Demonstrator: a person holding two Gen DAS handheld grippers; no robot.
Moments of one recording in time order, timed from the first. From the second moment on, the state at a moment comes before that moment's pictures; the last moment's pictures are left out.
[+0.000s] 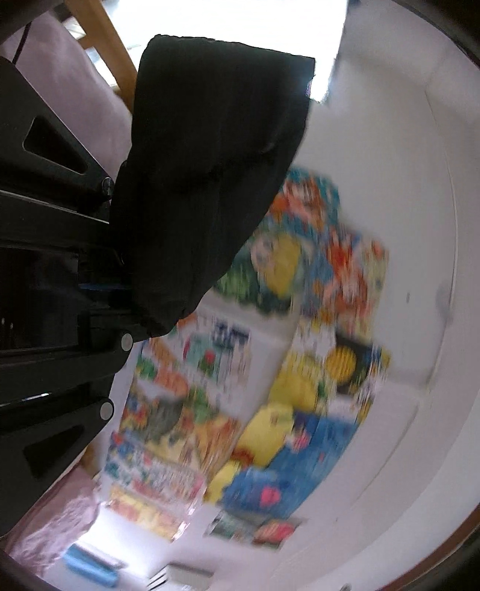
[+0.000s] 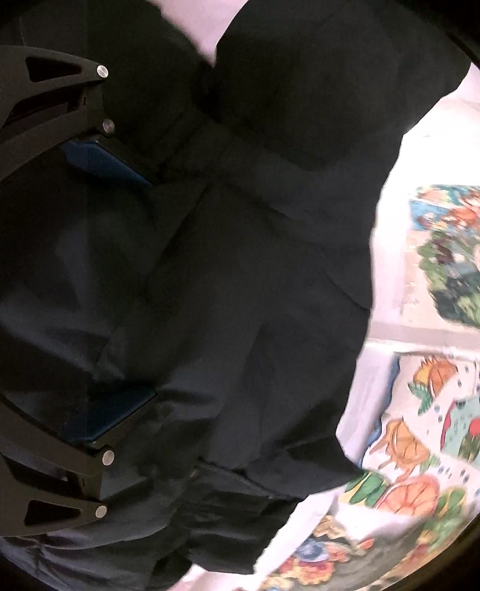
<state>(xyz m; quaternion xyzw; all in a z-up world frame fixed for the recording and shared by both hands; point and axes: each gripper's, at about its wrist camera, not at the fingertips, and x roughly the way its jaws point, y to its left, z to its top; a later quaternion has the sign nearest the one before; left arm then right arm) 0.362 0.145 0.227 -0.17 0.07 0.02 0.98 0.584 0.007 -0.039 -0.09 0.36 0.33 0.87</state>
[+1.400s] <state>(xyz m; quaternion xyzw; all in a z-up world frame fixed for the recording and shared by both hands) 0.522 -0.128 -0.017 0.02 0.42 -0.22 0.88 0.574 -0.398 -0.087 0.42 0.38 0.31 0.76</state>
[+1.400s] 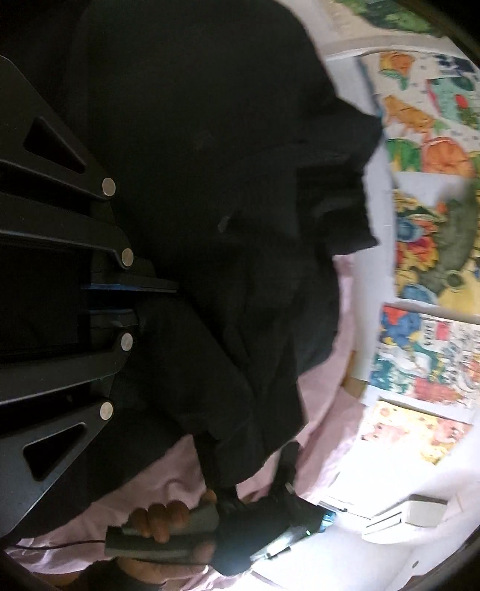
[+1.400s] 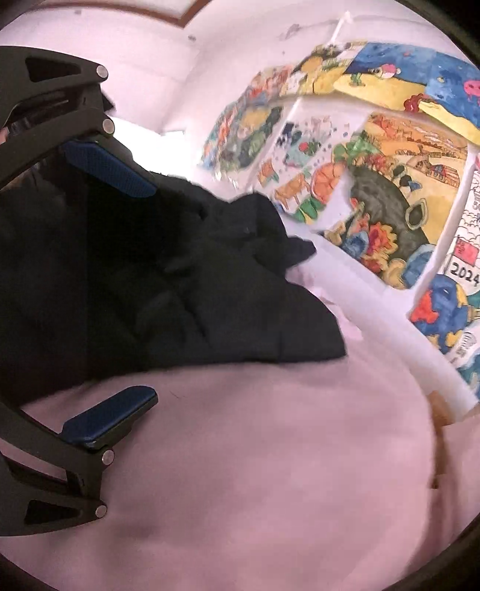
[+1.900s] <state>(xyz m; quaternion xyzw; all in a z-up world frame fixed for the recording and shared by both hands) 0.504 -0.127 -0.021 0.05 0.44 -0.24 0.86 0.561 -0.368 -0.086 0.35 0.41 0.31 0.78</state>
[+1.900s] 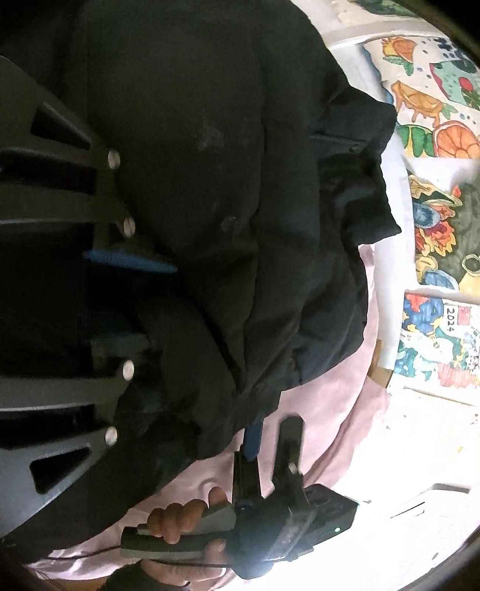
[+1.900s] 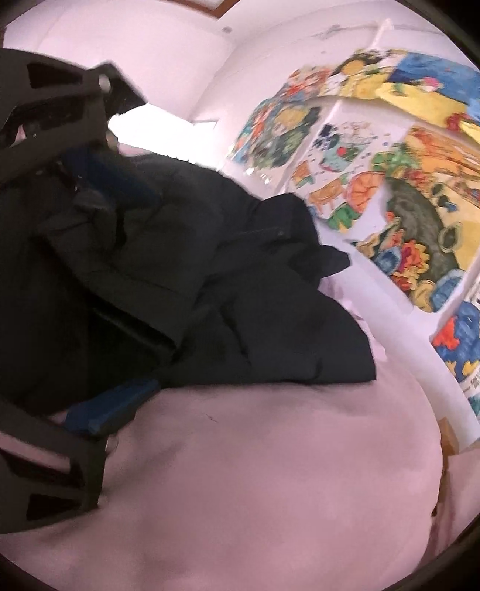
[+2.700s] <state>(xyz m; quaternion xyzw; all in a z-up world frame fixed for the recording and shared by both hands) 0.512 -0.019 0.027 0.05 0.35 -0.04 0.93 0.558 -0.330 -0.042 0.15 0.40 0.17 0.89</state>
